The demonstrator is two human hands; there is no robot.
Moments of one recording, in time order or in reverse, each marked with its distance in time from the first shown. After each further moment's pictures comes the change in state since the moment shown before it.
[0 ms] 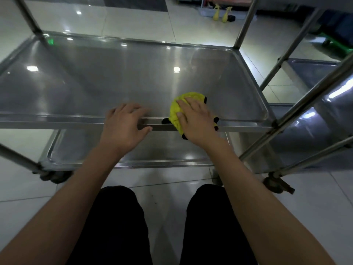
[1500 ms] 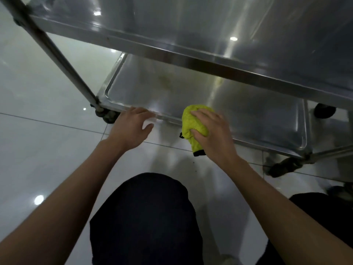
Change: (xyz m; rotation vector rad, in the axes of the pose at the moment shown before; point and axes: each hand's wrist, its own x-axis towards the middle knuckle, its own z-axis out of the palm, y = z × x) left_hand -0.168 -0.163 0.065 -0.075 -0.200 -0.247; right_hand -0.075 -0.084 0.167 0.227 -0.111 -0.293
